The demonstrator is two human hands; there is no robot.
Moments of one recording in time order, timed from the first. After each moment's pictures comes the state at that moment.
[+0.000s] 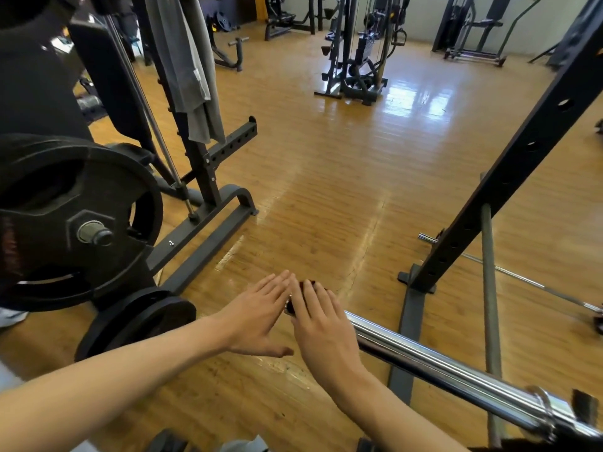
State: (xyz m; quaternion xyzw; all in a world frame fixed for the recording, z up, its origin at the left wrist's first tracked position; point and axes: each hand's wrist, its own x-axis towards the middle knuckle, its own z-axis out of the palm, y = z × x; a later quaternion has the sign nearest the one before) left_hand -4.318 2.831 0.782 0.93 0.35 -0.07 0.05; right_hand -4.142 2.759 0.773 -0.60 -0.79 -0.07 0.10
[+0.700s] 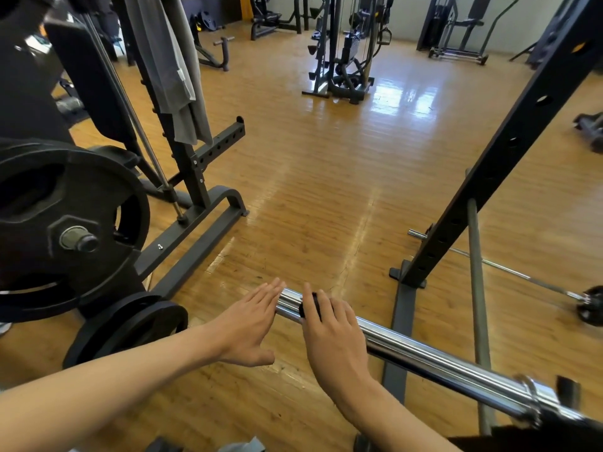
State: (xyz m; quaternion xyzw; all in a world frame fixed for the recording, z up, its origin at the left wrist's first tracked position) left_hand -4.316 2.821 0.786 0.93 0.34 -0.13 0.06; right_hand -4.125 2.743 0.766 -0.65 -0.74 -0.10 0.12
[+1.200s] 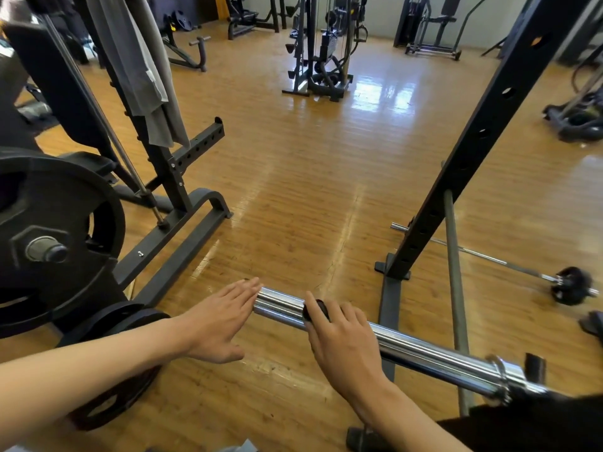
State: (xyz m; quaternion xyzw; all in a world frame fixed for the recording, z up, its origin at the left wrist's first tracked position) left_hand -4.324 2.831 0.798 0.93 0.31 -0.20 0.02; right_hand -4.079 2.721 0.770 -0.64 -0.75 -0.09 0.13
